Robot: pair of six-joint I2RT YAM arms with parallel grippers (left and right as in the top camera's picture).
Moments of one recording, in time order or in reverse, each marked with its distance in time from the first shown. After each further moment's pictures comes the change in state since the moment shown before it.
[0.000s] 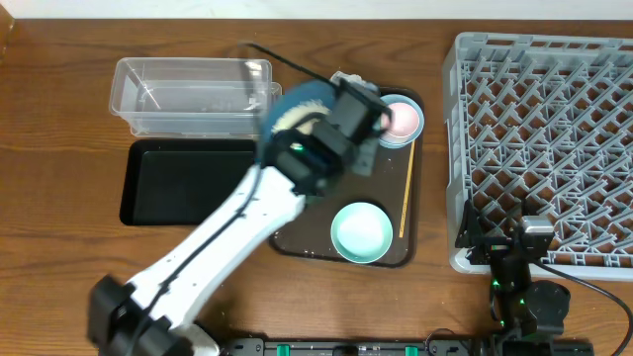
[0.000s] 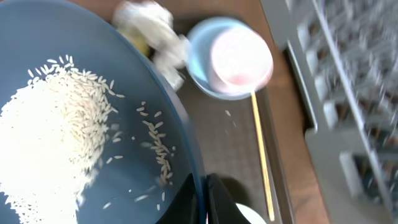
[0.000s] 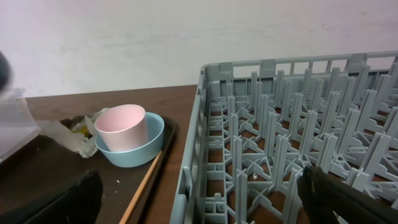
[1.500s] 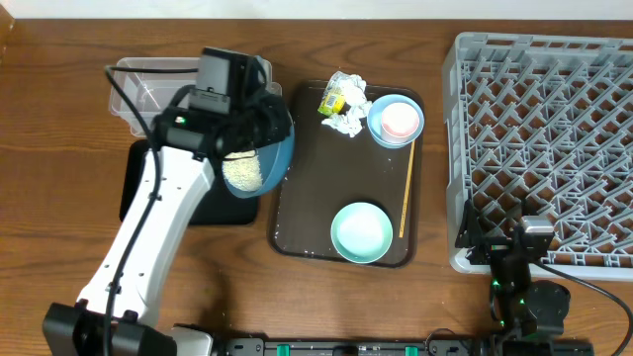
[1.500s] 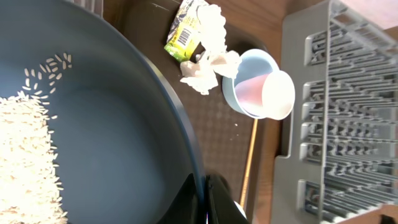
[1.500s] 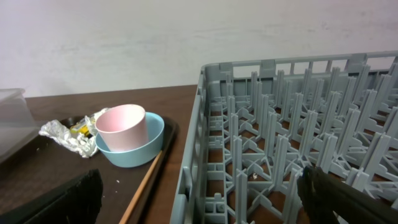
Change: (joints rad) left arm 0.476 -0.083 -0.097 -0.013 0.488 -0.091; right arm 0.000 0.000 0.000 0.000 0.000 0.000
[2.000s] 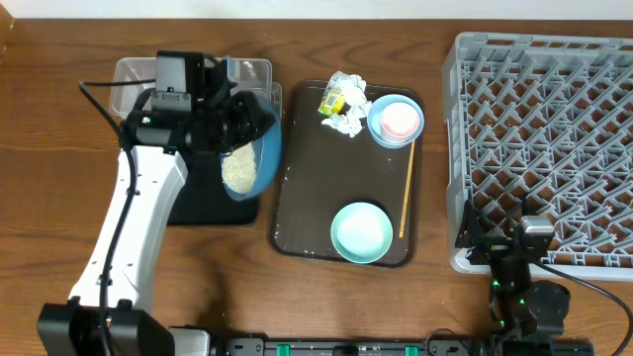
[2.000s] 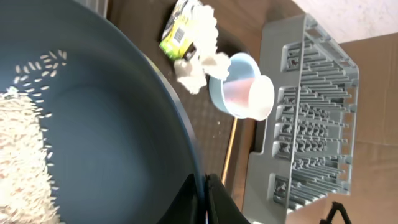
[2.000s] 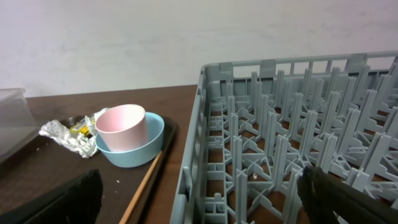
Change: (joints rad) left arm 0.159 0.000 -0.076 0.045 0.233 0.009; right arm 0.000 0.000 0.000 0.000 0.000 0.000
